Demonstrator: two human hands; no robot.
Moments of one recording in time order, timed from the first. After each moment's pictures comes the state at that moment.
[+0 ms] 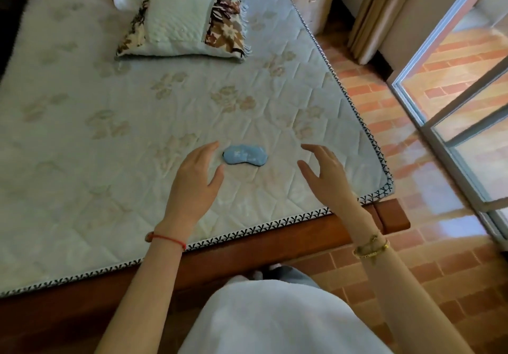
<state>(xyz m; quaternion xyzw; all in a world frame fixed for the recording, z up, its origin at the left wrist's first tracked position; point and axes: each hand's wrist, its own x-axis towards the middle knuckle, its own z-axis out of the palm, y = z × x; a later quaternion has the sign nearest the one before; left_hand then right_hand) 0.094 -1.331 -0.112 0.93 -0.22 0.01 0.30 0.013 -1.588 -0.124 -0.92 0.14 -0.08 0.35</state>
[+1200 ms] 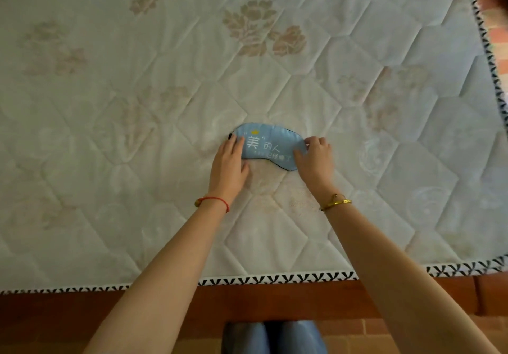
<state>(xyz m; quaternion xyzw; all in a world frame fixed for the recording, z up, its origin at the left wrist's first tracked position) 0.295 -1.420 -0.497 0.96 -0.09 -0.16 0.21 0.276 -1.616 -0.514 -0.92 0.26 0.07 0.30</state>
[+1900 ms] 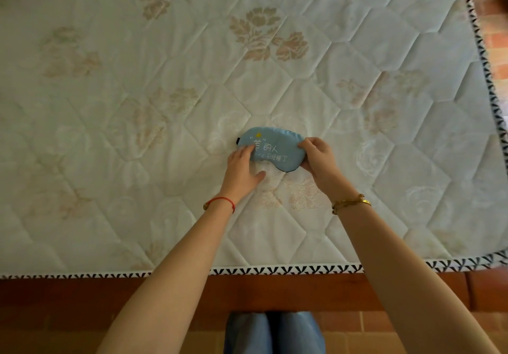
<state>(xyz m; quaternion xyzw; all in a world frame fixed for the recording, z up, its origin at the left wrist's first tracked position) 0.279 -1.432 -0.479 0.90 -0.03 -0.24 0.36 0.276 -1.619 -0.466 -0.60 0.37 0.13 0.69</state>
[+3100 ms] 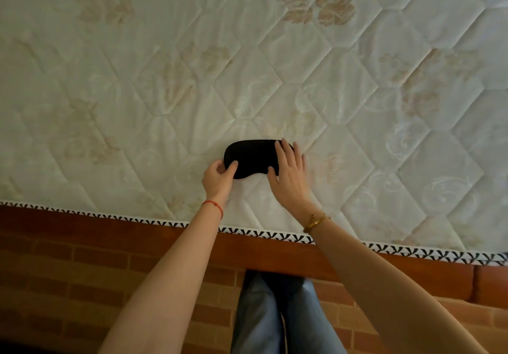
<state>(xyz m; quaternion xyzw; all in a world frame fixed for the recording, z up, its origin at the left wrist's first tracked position) 0.196 -1.349 -0.485 0.79 0.36 -0.15 0.46 0.184 -1.515 -0.488 -0.94 0.02 0.16 0.29</state>
